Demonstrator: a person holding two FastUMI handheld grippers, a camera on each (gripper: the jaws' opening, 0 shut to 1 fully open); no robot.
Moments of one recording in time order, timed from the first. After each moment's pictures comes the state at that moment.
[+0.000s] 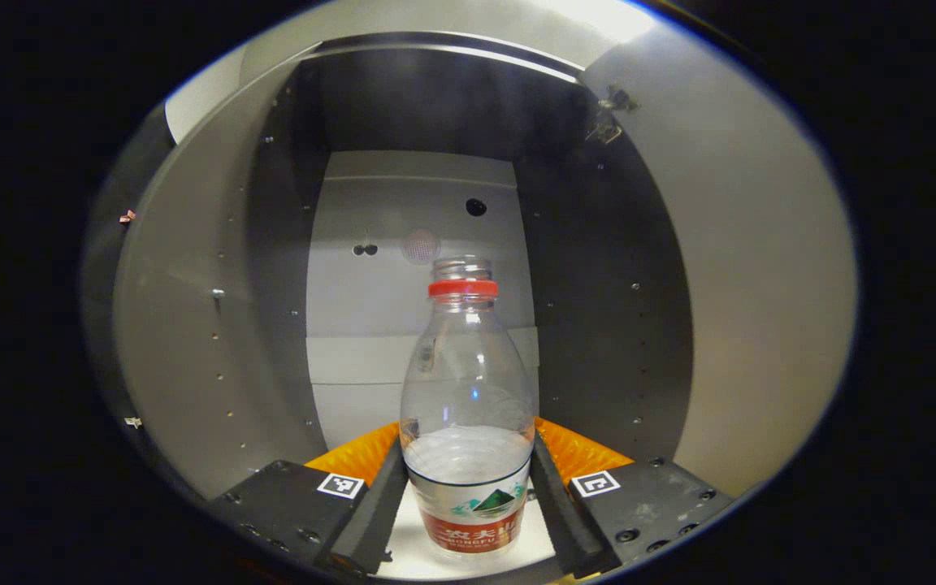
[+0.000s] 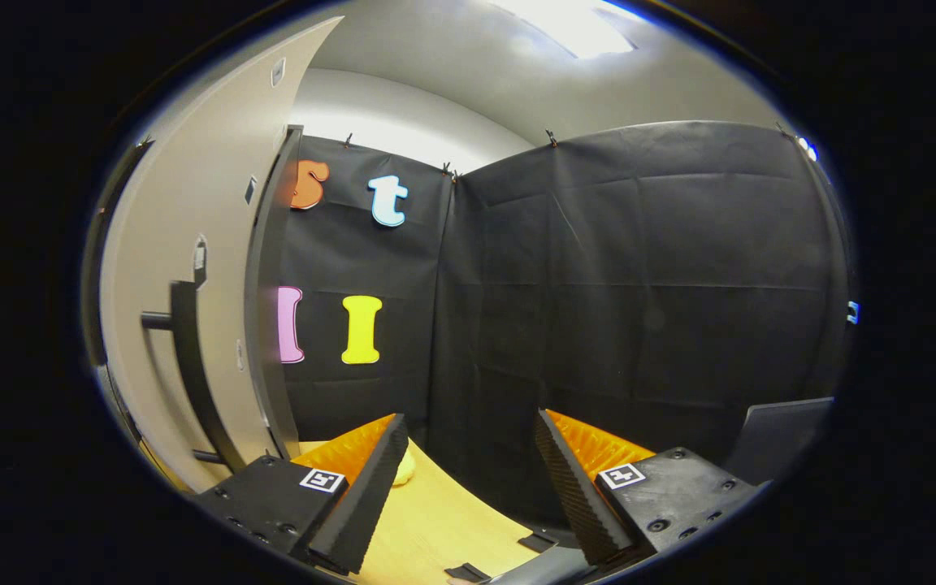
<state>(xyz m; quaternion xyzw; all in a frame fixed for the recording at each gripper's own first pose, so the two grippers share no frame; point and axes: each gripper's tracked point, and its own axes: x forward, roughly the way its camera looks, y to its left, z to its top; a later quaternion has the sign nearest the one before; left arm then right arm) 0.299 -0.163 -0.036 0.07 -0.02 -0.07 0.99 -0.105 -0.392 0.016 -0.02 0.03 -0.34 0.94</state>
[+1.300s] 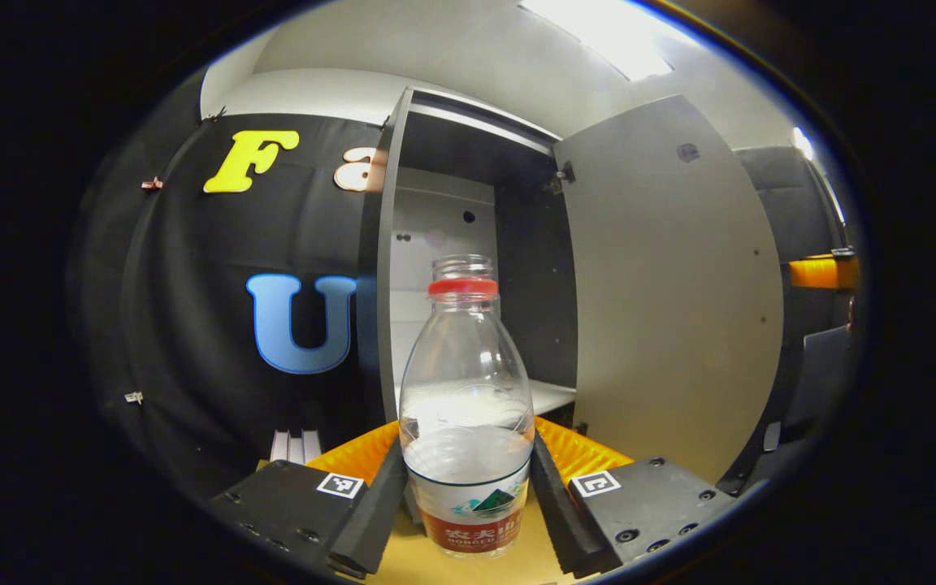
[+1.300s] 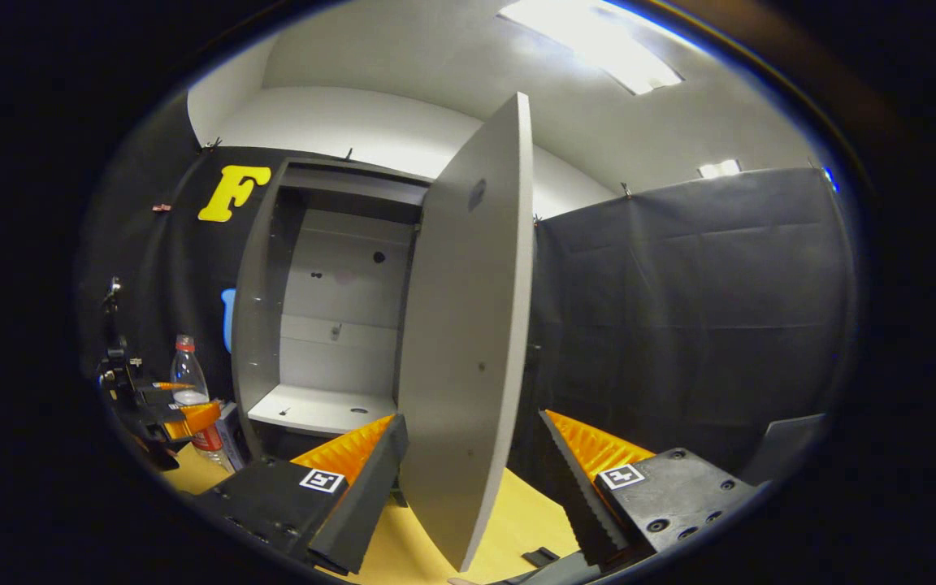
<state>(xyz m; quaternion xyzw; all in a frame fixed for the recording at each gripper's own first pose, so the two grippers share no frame) 0.054 -0.039 -0.107 0.05 0.03 -0.17 0.98 -0.113 -0.145 0.045 -0.06 -0.01 -0.22 0.97</state>
